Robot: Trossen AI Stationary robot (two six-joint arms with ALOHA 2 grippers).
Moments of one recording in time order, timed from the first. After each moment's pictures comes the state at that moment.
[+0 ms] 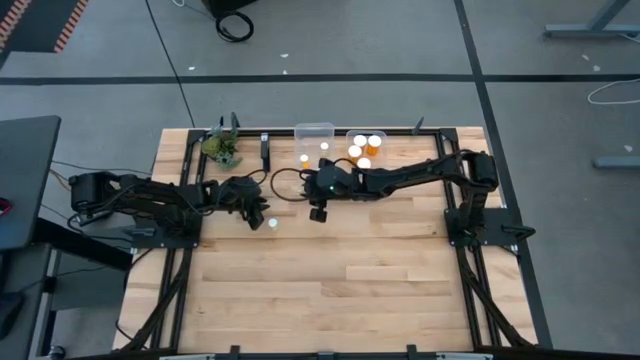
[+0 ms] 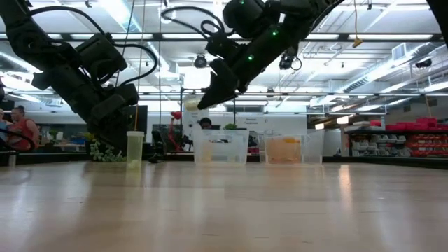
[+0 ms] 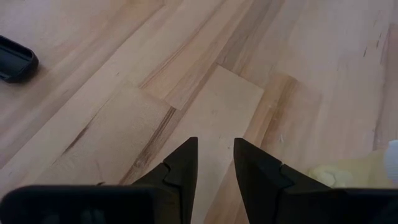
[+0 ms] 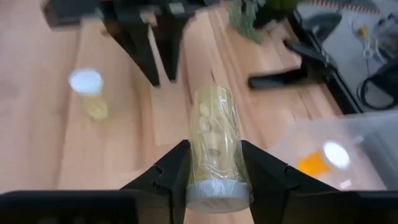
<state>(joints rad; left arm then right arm) 0.28 1.20 0.24 0.21 -0.06 -0.26 -0.11 1.86 1.25 -0.02 0.20 -0.10</state>
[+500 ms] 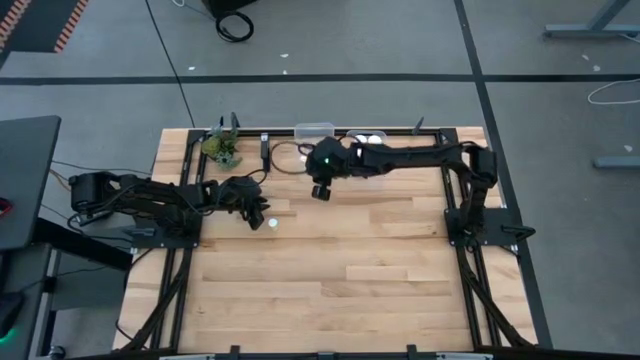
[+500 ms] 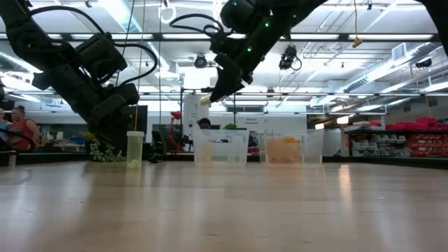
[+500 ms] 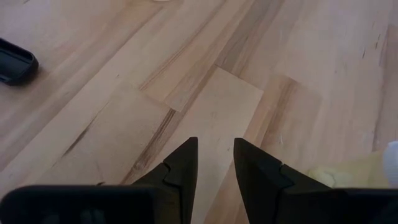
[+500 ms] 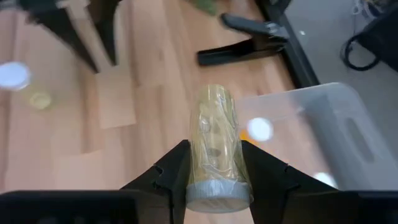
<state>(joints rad) 0.28 1.20 0.24 0.21 -0.06 -0.26 -0.22 1.85 1.46 -0.38 0.17 -0.11</state>
